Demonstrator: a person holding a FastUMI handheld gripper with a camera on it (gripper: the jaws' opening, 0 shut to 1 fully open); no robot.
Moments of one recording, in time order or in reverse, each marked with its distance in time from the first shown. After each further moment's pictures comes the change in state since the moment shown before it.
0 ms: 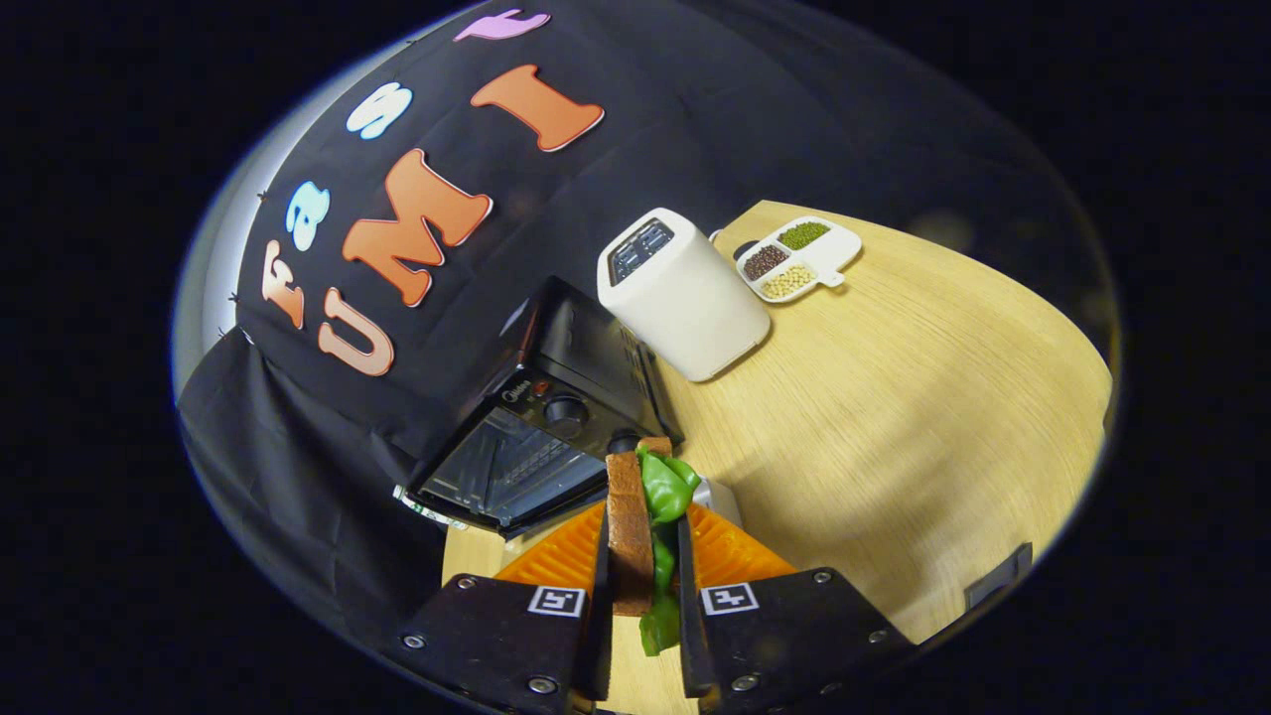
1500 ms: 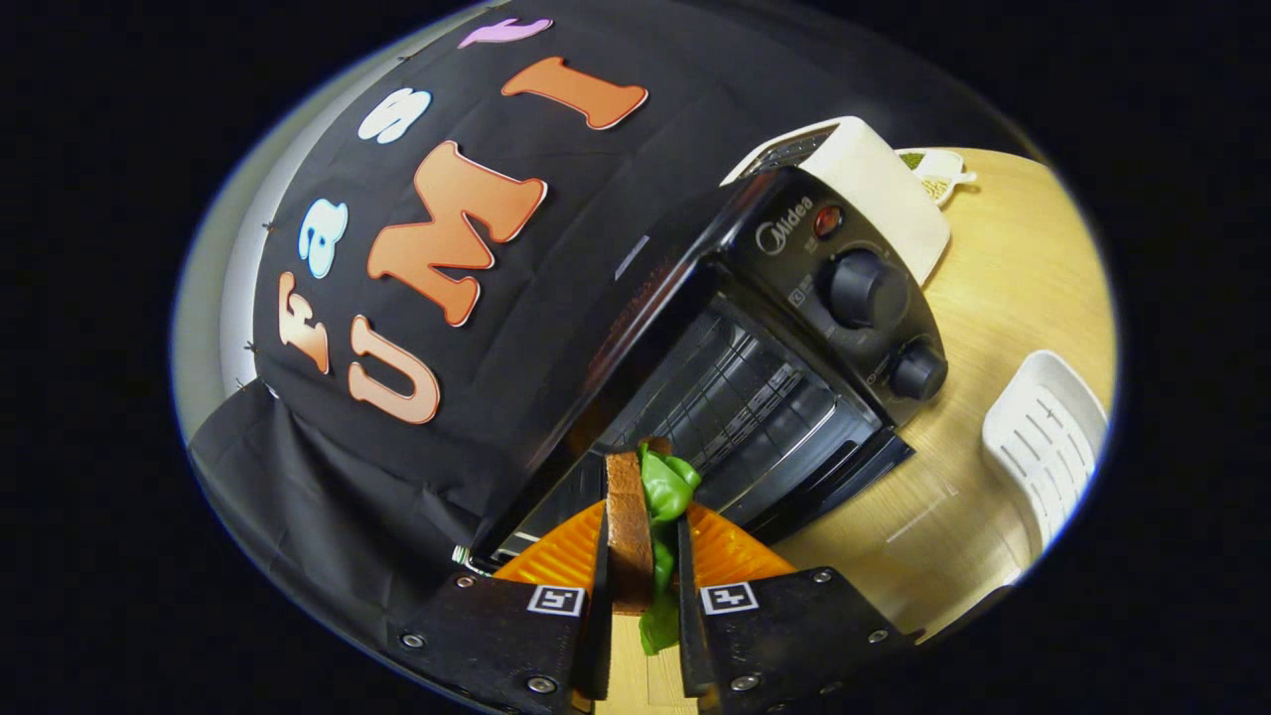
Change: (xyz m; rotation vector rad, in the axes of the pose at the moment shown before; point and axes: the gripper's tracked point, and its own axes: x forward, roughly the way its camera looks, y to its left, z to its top) arm 0.154 0.168 -0.065 0.207 -0.162 0.126
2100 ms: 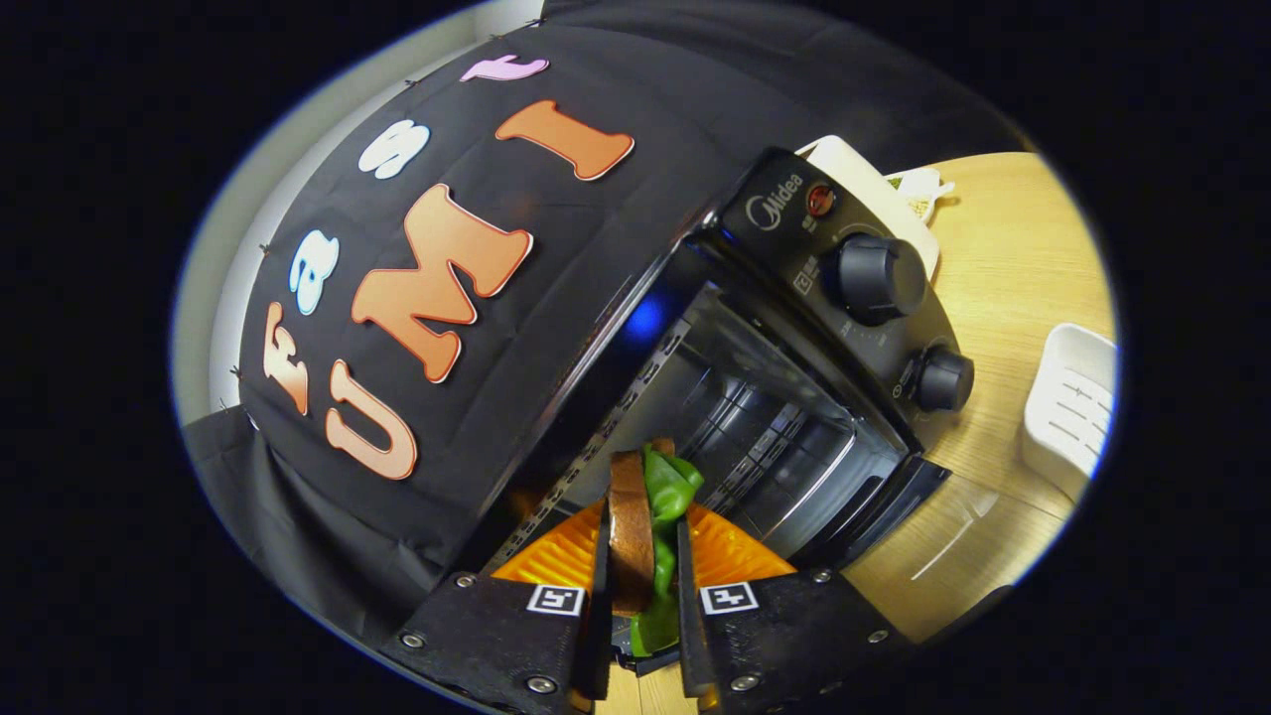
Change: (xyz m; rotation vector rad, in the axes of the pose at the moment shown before) arm 0.040 -0.010 0.021 0.000 -0.240 -0.053
